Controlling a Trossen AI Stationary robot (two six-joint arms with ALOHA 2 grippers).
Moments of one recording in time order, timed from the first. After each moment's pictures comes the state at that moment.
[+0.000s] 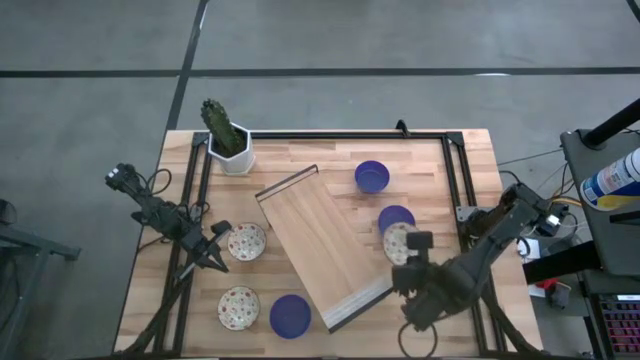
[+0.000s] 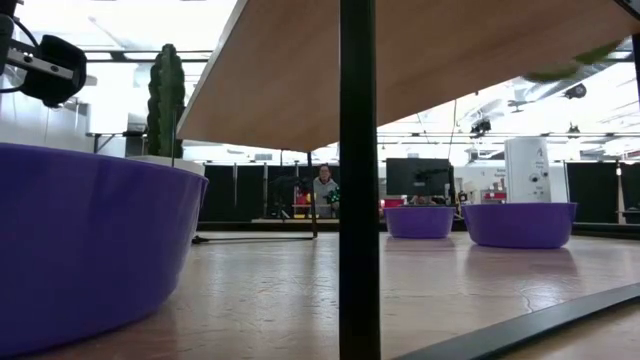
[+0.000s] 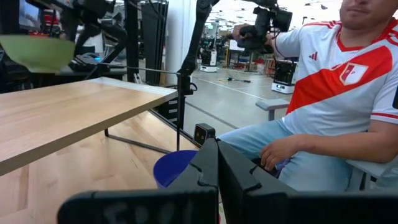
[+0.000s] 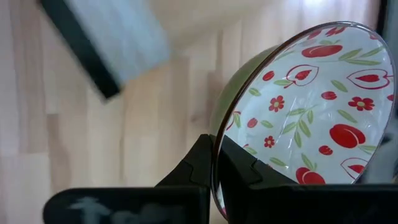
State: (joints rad) left arm -0.66 0.02 0.01 -0.01 0.00 -0.09; right arm 0.74 1.71 1.67 -1.57 0.42 0.68
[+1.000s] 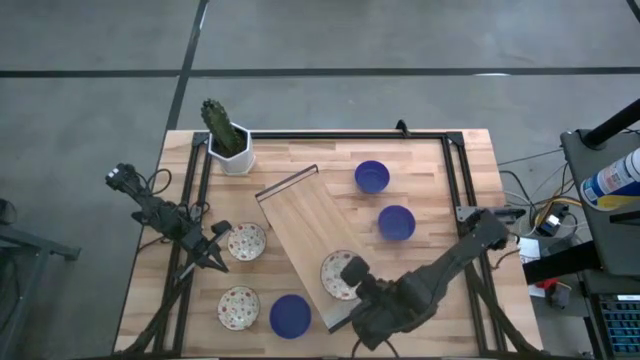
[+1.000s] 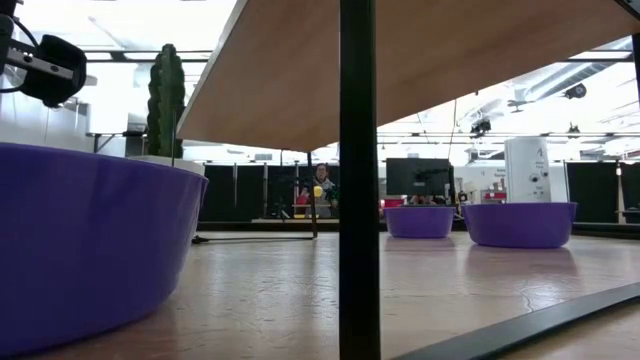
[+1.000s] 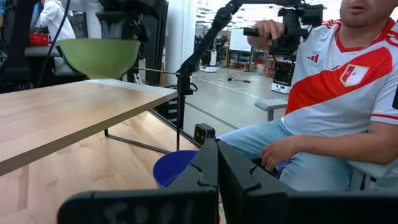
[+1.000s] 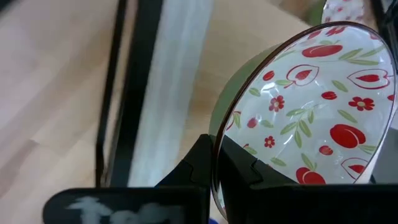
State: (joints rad) left arm -0.66 0.03 0.01 -0.01 0.00 -0.09; right arm 0.65 2.08 2.18 -1.48 0.39 -0.19
